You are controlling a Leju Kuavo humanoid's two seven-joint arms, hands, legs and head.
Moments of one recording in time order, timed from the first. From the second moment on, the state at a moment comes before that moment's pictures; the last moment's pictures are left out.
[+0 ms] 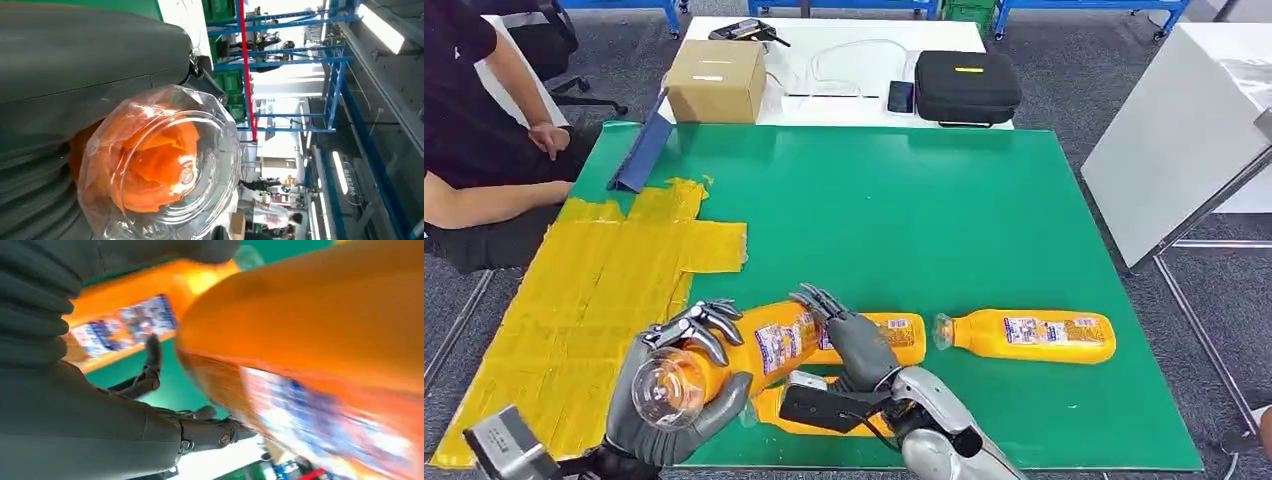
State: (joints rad) left arm 0.22 0.03 -0.53 -2.16 0.02 0.11 -0.21; right arm -0.20 -0.06 0.77 -1.51 0.61 -0.04 0.10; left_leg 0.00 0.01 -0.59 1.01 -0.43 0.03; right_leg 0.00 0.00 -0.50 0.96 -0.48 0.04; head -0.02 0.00
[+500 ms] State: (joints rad) left arm 0.25 0.03 -0.53 -2.17 -0.02 0.11 -0.24; right arm -0.03 -0.08 0.68 -1.57 0.76 -0.01 0.07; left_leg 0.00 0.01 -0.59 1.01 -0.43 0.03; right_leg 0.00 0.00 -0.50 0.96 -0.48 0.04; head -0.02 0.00
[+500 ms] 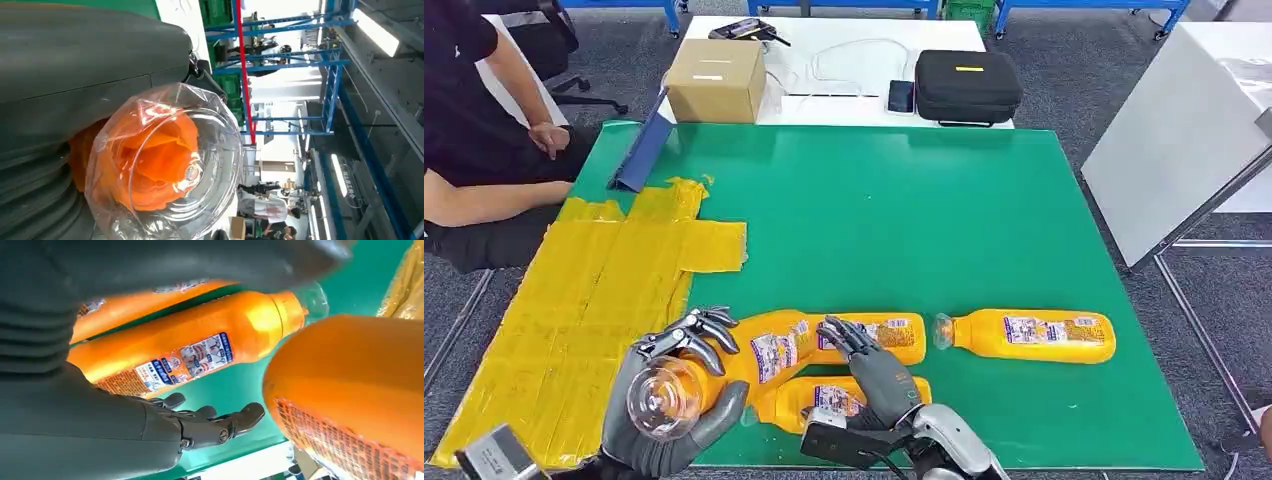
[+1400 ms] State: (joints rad) left arm 0.02 -0.01 -0.44 -1.98 -1.44 -0.05 -0.06; right arm 0.33 -0.16 0.64 -2.05 0.91 -0.18 0.22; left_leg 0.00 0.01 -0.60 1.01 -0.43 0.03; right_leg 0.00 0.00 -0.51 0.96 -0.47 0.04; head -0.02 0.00
